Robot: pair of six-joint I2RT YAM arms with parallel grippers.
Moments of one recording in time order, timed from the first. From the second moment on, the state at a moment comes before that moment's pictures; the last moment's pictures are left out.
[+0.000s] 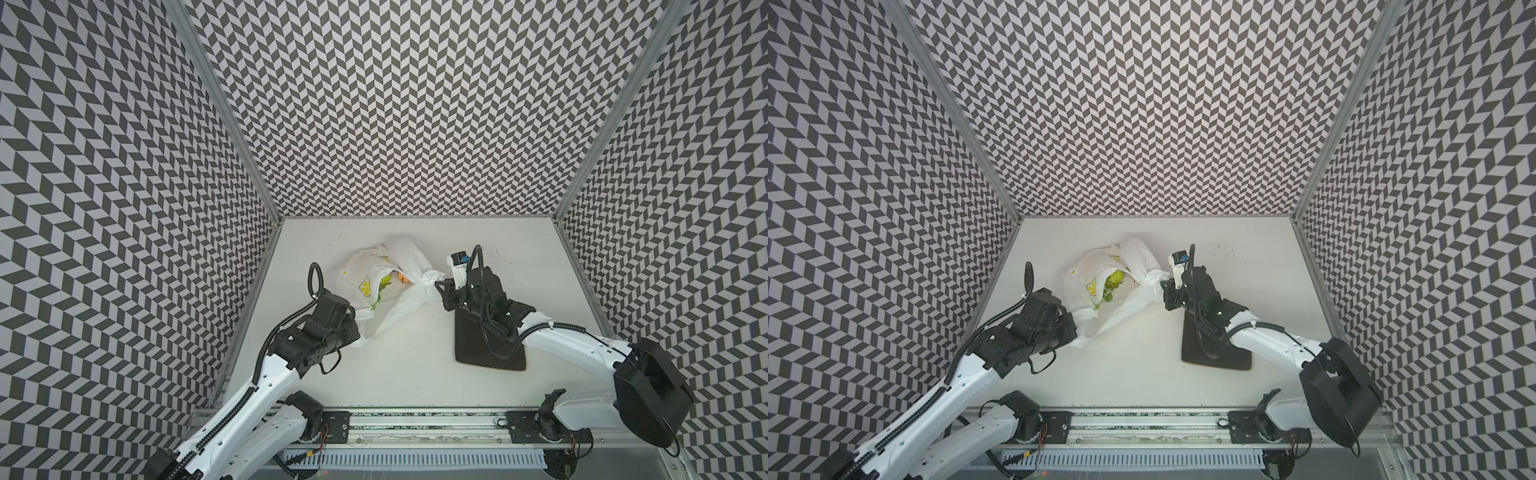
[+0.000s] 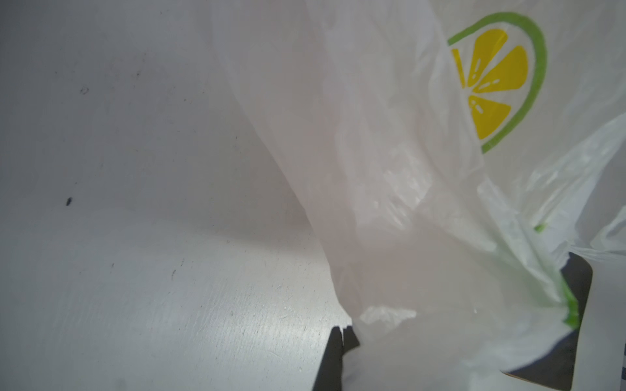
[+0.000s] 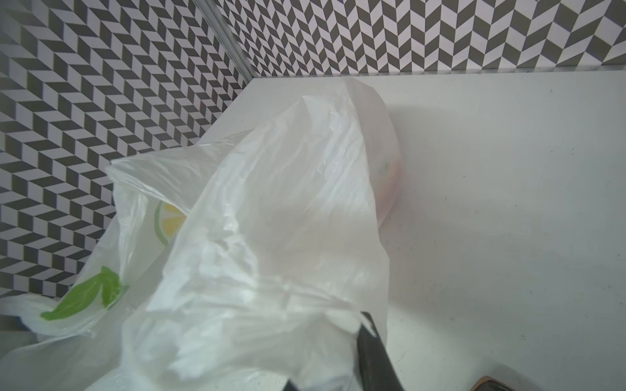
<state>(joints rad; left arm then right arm) -0.52 0.82 0.69 -0.79 -0.07 -0.84 0.68 1.36 0.81 0.07 0.00 0.37</state>
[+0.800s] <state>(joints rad) -0.52 0.87 0.70 -0.57 -0.01 -0.85 1.02 1.19 0.97 0.02 -0.10 0.22</state>
